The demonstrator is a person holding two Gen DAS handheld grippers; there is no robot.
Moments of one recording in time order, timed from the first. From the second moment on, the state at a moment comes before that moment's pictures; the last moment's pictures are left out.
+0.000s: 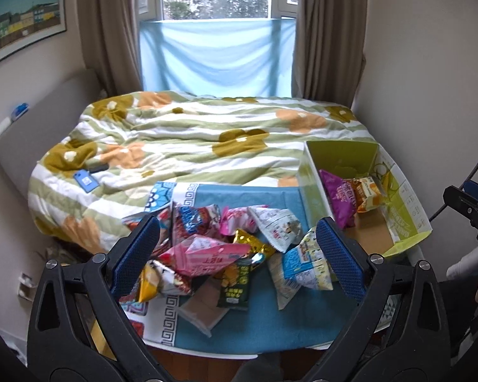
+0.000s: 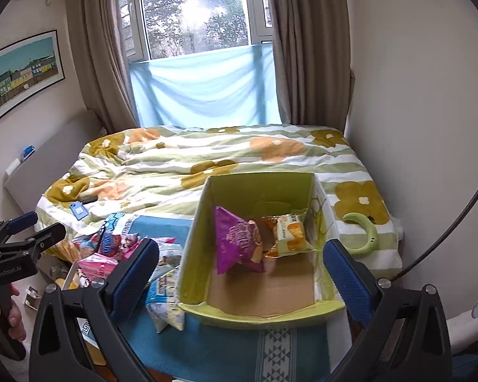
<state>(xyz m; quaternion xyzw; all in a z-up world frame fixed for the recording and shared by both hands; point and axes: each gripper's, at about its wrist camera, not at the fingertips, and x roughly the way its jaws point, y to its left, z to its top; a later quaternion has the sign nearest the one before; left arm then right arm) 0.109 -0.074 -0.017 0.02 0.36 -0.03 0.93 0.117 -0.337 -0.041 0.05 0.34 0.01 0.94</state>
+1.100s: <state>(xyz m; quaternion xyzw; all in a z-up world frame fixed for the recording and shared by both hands) 0.148 -0.051 -0.236 -0.01 0.48 -0.17 0.86 0.089 -0.243 -0.232 0.15 0.43 0.01 0.89</state>
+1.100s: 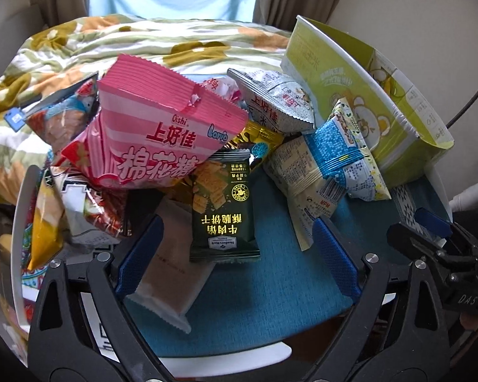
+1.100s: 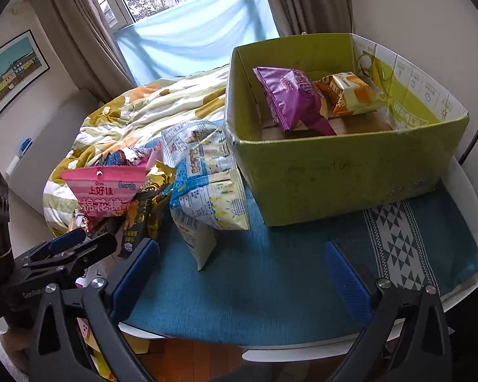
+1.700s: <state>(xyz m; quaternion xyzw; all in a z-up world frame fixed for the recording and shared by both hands) 0.182 -0.063 -0.271 0.04 0.50 -0.20 0.84 0.123 -0.220 -0.273 0.17 0.44 0.01 0.88</state>
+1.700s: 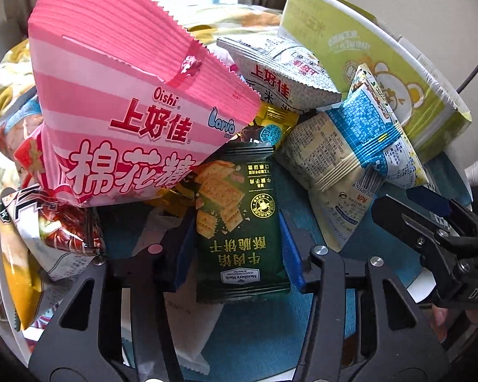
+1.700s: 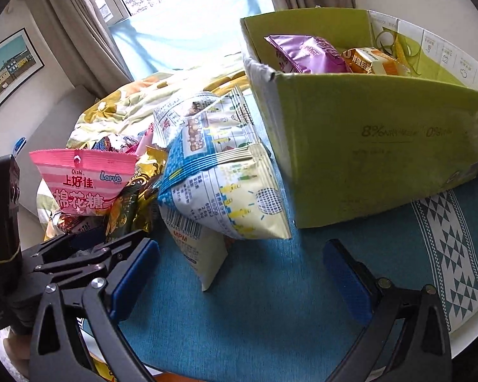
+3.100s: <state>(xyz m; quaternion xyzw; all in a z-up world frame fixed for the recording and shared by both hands) 0.112 -0.055 -0.216 0.02 0.48 -0.14 0.87 0.126 -0.188 -0.254 0.16 0.45 0.06 0.88</state>
